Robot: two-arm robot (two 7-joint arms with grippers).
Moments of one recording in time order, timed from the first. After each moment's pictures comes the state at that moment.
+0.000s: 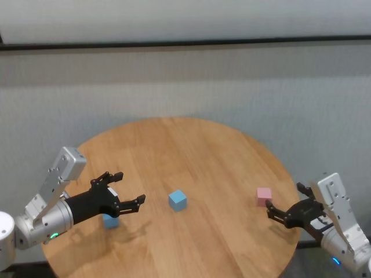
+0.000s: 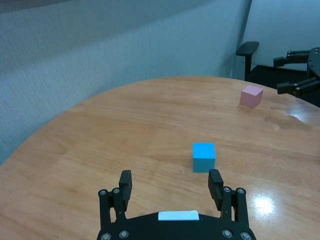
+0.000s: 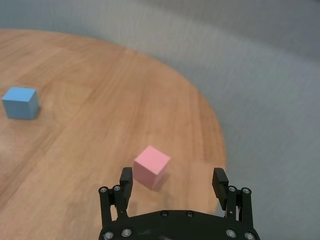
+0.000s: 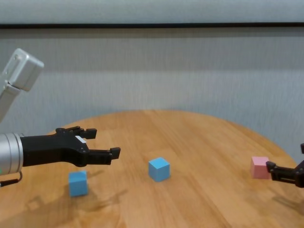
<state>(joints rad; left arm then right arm) -0.48 0.40 0.44 -0.98 -0.31 -0.18 -0.69 0.23 0.49 -0.43 -1.27 0.25 -0.02 0.12</state>
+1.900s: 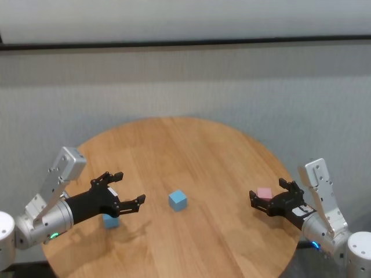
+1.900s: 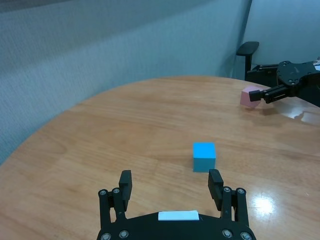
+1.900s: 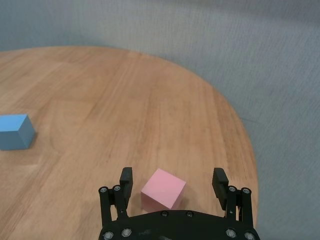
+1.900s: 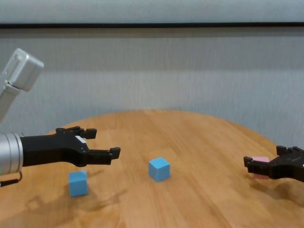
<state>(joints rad) -0.48 0.40 0.44 -0.98 -0.31 -0.18 -0.69 0.38 0.33 -0.37 -1.00 0.25 -0.03 0.26</state>
